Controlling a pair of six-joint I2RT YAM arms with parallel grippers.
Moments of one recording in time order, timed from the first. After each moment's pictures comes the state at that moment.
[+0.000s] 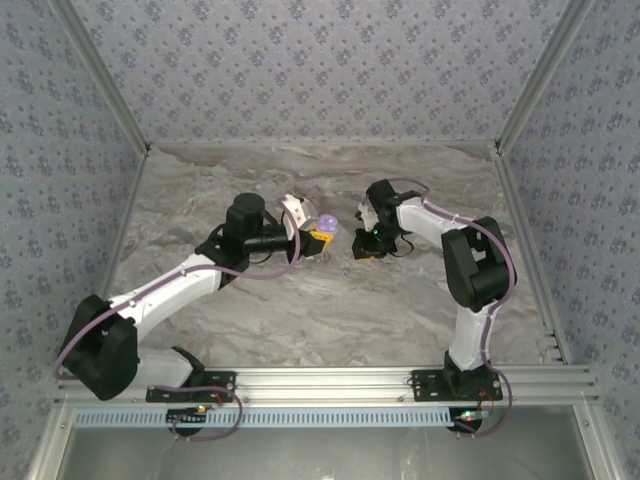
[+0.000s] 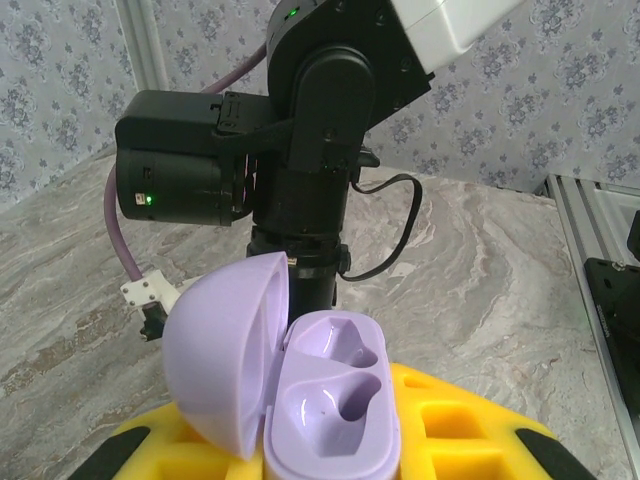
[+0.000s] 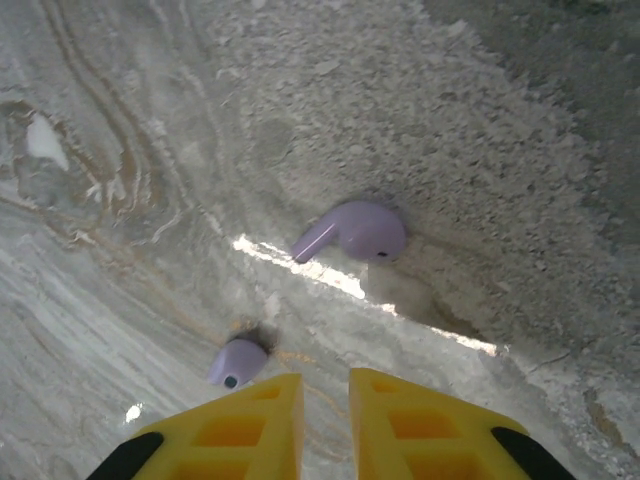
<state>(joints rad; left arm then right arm) -0.64 1.32 0.85 0.18 0.66 0.13 0.40 1.90 1.29 -0.78 -0.38 0.20</state>
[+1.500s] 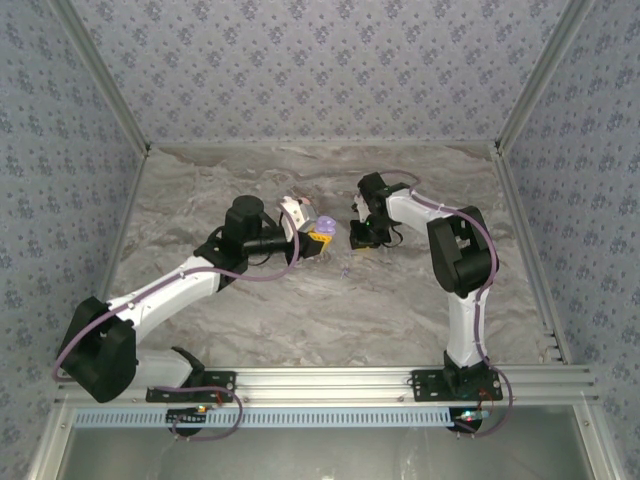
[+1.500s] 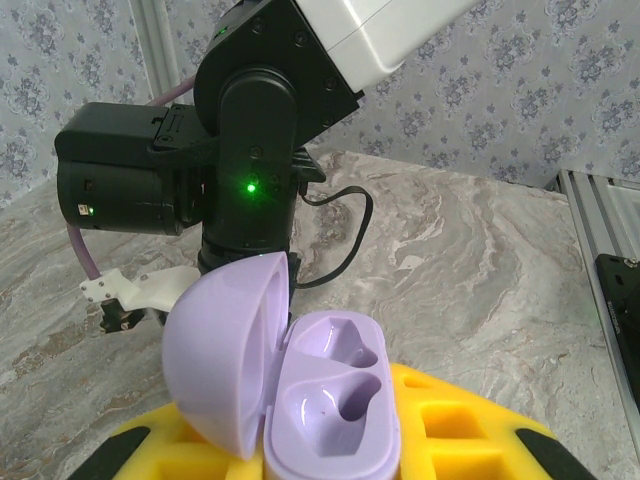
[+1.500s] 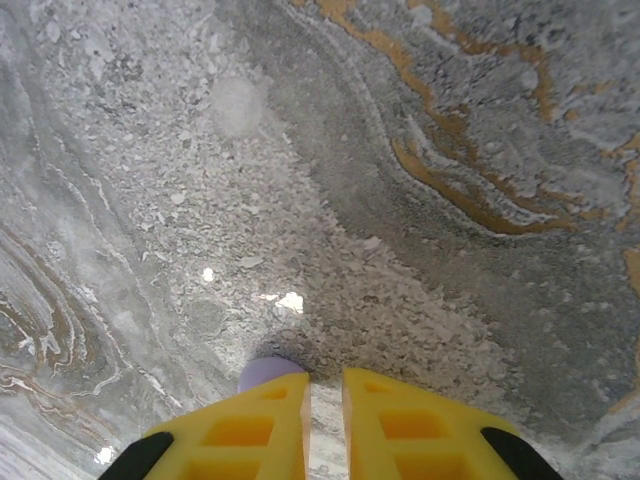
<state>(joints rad) -0.64 1.30 0.83 0.18 0.64 0.13 0.41 2.05 1.45 -0.78 -0.28 0.24</state>
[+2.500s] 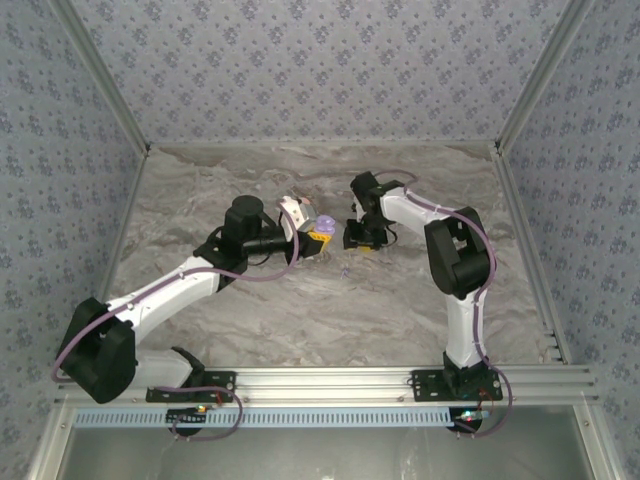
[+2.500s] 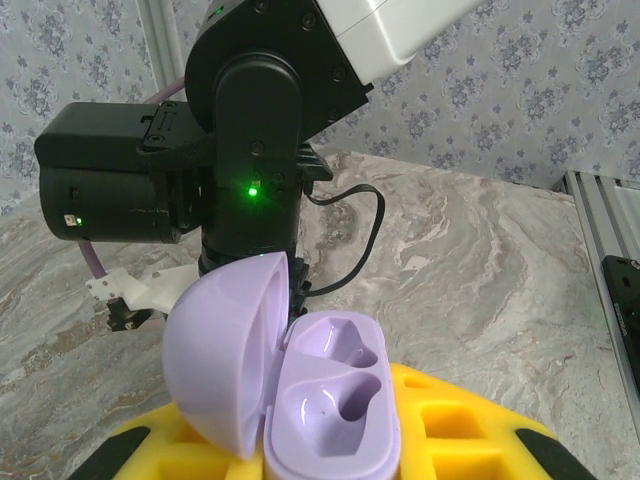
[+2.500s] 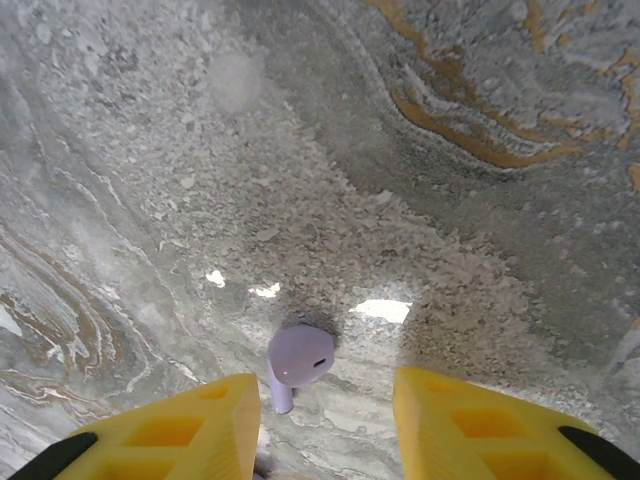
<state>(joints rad) -0.64 1.30 0.83 0.18 0.63 0.13 0.45 2.05 1.50 -0.86 -0.22 0.40</state>
